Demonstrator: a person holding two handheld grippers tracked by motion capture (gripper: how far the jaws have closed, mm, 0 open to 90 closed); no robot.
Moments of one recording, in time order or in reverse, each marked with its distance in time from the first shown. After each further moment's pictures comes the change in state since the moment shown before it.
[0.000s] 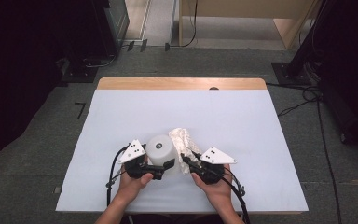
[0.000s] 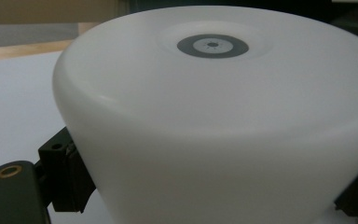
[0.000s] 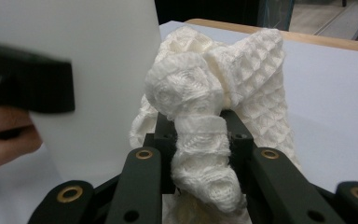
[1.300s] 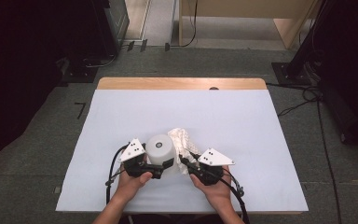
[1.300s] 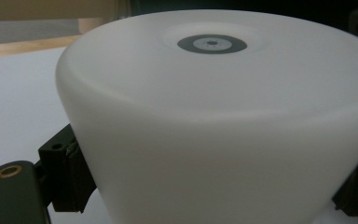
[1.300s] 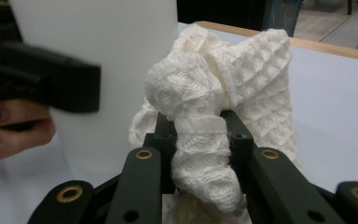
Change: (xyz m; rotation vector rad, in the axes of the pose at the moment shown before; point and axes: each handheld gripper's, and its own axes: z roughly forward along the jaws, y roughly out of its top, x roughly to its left) left arm 0.004 0.001 -0.001 0.009 0.001 -0.003; right arm 0.005 0.001 0.000 -0.005 0.014 -0.038
